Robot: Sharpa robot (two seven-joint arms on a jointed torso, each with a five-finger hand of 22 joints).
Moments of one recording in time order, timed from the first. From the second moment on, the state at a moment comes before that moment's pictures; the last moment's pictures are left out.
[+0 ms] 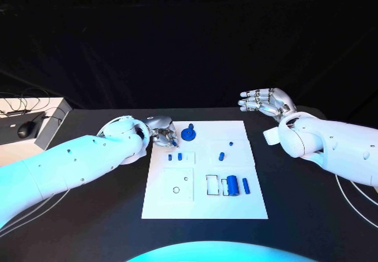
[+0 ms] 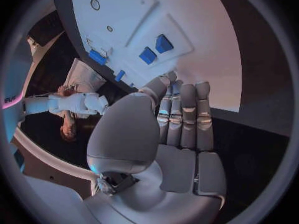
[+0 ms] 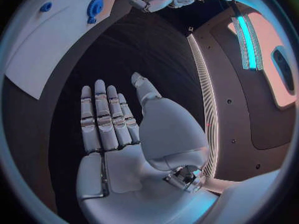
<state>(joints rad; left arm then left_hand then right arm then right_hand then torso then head) 1.07 -0.66 0.10 1.30 -1.50 -0.08 -0.10 1.40 -0.03 0.29 -0.16 0.31 1.25 0.10 0.06 0.06 1.31 0.05 0.06 0.06 1.09 -0.01 1.21 0.42 0.14 1.10 -0.01 0.66 1.31 1.20 -0.79 -0.10 1.24 -0.33 -0.39 0.44 1.29 0.03 -0.01 -0.15 0.36 0.88 0.22 0.10 0.07 1.00 0.16 0.18 0.06 1.13 0.14 0.07 0.07 0.01 0.90 0.14 0.08 0.07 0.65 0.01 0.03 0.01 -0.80</state>
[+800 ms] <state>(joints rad) 1.07 -0.65 0.08 1.28 -1.51 -0.08 -0.09 1.41 -0.04 0.29 -0.16 0.31 1.25 0.10 0.06 0.06 1.31 0.05 0.06 0.06 1.09 -0.01 1.21 0.42 0.14 1.10 -0.01 0.66 1.31 1.20 -0.79 -0.10 1.24 -0.33 -0.39 0.44 1.29 0.03 -0.01 -0.15 0.36 0.88 0.22 0.10 0.07 1.00 0.16 0.18 0.06 1.13 0.14 0.07 0.07 0.01 0.90 0.14 0.08 0.07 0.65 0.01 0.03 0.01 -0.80</state>
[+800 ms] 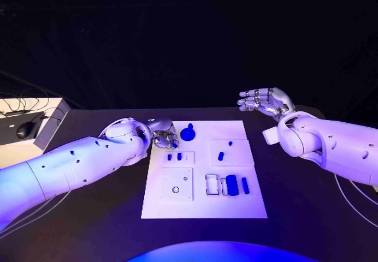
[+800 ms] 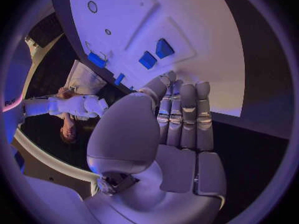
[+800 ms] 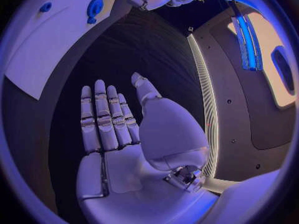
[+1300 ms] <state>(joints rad) 1.07 -0.64 0.08 1.27 -1.51 -0.08 -0.09 1.41 -0.04 0.29 -0.16 0.31 1.25 0.10 0.06 0.06 1.31 0.05 0.06 0.06 1.09 -0.01 1.21 0.43 0.14 1.10 -0.01 0.66 1.31 1.20 -0.79 -0.10 1.24 -0.34 -0.39 0.44 1.29 0.03 -0.01 -0.16 0.36 0.88 0.22 0.10 0.07 1.00 0.16 0.18 0.06 1.13 0.14 0.07 0.07 0.01 0.90 0.14 0.08 0.07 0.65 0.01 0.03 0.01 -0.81</state>
